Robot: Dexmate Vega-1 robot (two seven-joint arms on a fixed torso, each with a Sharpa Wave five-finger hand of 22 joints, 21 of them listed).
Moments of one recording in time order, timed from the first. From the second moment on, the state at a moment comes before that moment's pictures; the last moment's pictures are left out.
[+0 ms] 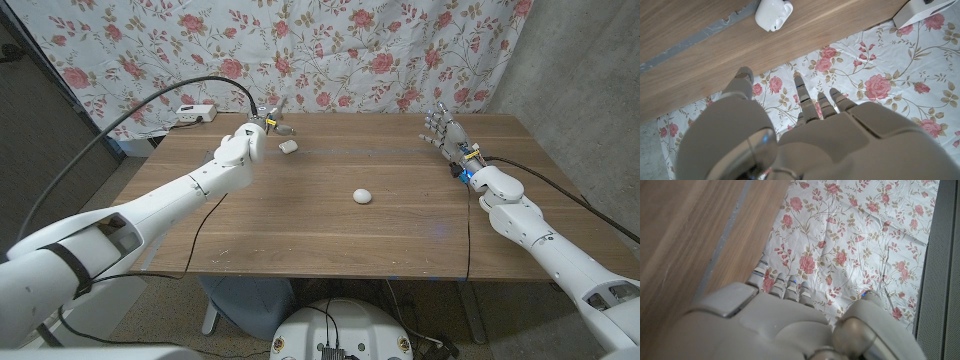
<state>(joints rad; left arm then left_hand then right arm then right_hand) 0.37 0.66 0.91 -1.57 0.65 0.62 -0.01 0.73 -0.02 0.45 -0.15 0.17 -0.17 -0.04 0.20 0.18 0.49 -0.11 0.30 0.23 0.06 -0.02 0.20 0.17 0.04 0.04 0.19 0.17 -0.77 -0.60 -0.34 -1.22 0.66 0.34 0.21 0.29 -0.02 0.08 -0.03 0.20 0.00 -0.03 0.19 0.19 0.02 0.04 0.20 0.21 -0.04 0.04 0.20 0.27 0.14 0.21 0.21 0.17</state>
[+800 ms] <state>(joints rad) 0.33 0.62 0.96 -1.50 0.76 0.61 -0.09 0.73 -0.02 0.44 -0.15 0.17 -0.17 -0.04 0.20 0.18 0.50 -0.12 0.30 0.24 0.06 -0.03 0.20 0.17 0.04 0.04 0.19 0.17 -0.77 -0.60 -0.34 -1.23 0.66 0.33 0.21 0.29 0.00 0.09 -0.04 0.20 0.00 -0.03 0.19 0.19 0.01 0.04 0.20 0.21 -0.05 0.04 0.20 0.26 0.13 0.21 0.20 0.17</state>
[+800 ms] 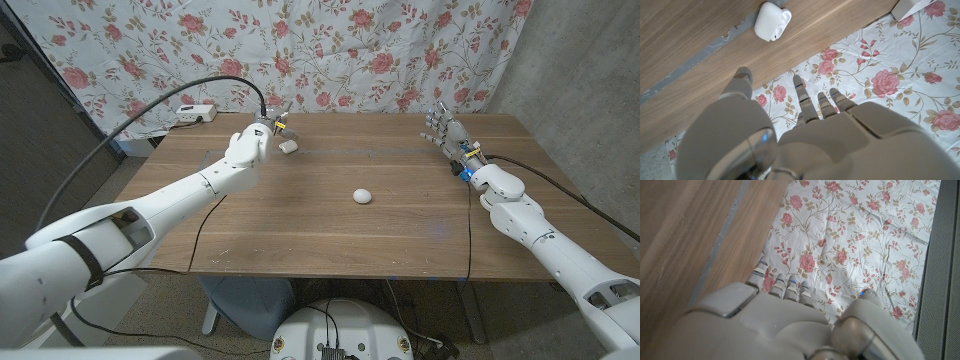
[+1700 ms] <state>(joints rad) 0.32 0.59 0.99 -1.42 0.78 0.62 -0.10 0.74 -0.01 0.44 -0.15 0.17 -0.17 -0.04 0.20 0.18 0.50 -0.13 0.29 0.25 0.06 -0.03 0.20 0.17 0.04 0.04 0.19 0.17 -0.77 -0.59 -0.34 -1.21 0.67 0.33 0.21 0.29 0.00 0.09 -0.04 0.20 0.00 -0.03 0.19 0.19 0.01 0.04 0.20 0.21 -0.05 0.04 0.20 0.26 0.13 0.21 0.20 0.17</state>
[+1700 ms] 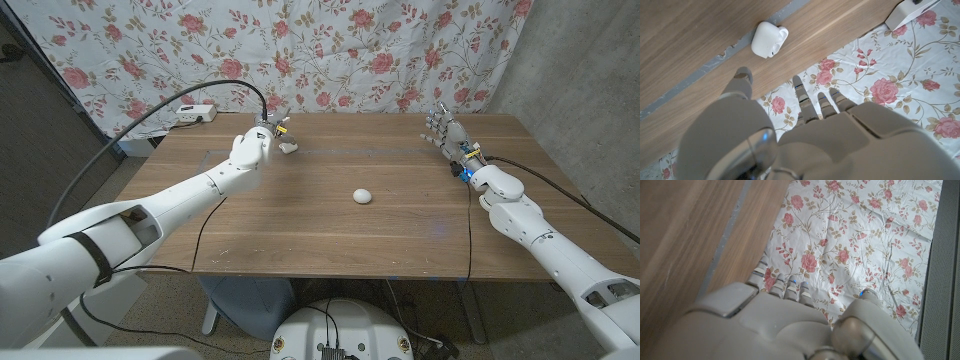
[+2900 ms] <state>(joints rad) 0.30 0.54 1.05 -1.34 0.82 0.67 -0.07 0.76 0.01 0.44 -0.15 0.17 -0.17 -0.04 0.20 0.18 0.52 -0.15 0.29 0.26 0.08 -0.04 0.20 0.17 0.05 0.04 0.19 0.17 -0.78 -0.59 -0.34 -1.21 0.68 0.33 0.21 0.28 0.00 0.08 -0.04 0.20 0.00 -0.03 0.19 0.19 0.01 0.04 0.20 0.21 -0.06 0.05 0.21 0.26 0.13 0.21 0.20 0.17</state>
